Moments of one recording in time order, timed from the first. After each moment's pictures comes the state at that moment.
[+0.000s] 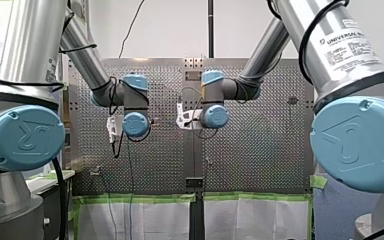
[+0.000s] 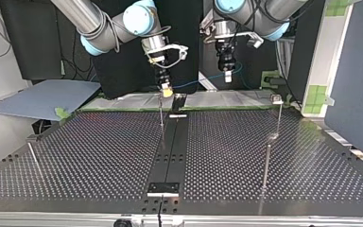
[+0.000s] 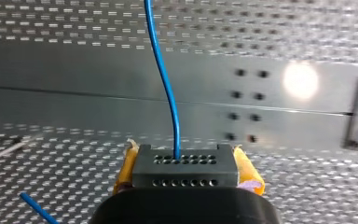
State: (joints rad) left arm -0.52 -1.73 -2.26 -2.25 -2.19 -1.63; right arm 2.36 -1.12 1.77 -0.61 1.73 1.51
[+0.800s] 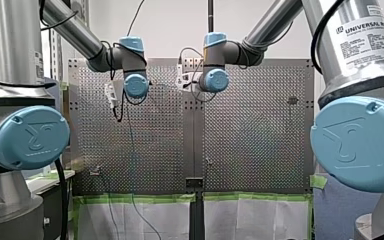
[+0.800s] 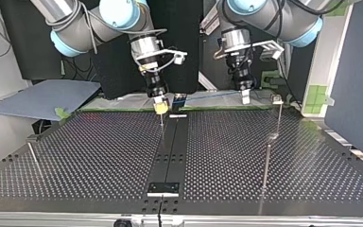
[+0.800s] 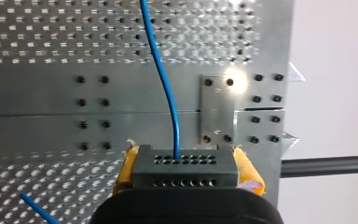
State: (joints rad) left arm -0.45 -1.50 -2.09 -2.48 -2.20 -1.66; right arm 2.35 -1.29 1.66 -0.52 1.69 1.53
